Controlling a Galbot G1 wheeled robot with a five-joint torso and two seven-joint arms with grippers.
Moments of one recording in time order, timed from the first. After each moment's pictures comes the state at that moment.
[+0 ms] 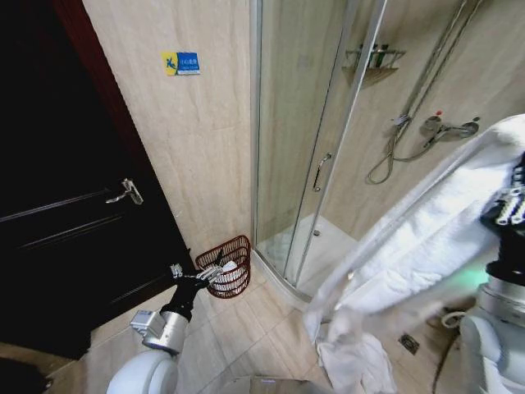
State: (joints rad) left arm 1.82 -1.61 -0.60 -2.46 -0.19 0.17 0.17; right arm -1.43 1.27 1.11 2.43 0.25 0.41 -0.02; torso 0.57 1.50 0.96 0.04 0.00
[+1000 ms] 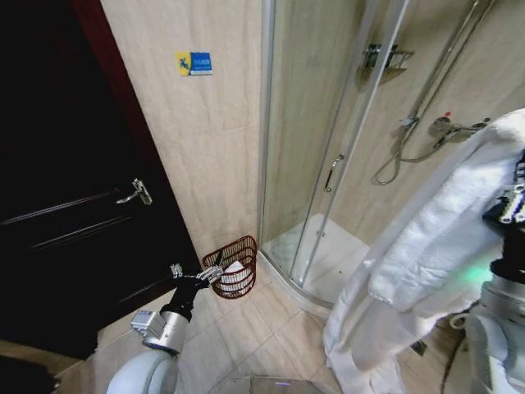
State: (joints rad) left arm 1.82 -1.61 -0.60 -2.46 -0.19 0.17 0.17; right arm -1.41 1.26 1.12 2.42 0.24 0.40 -0.04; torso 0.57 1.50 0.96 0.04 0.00
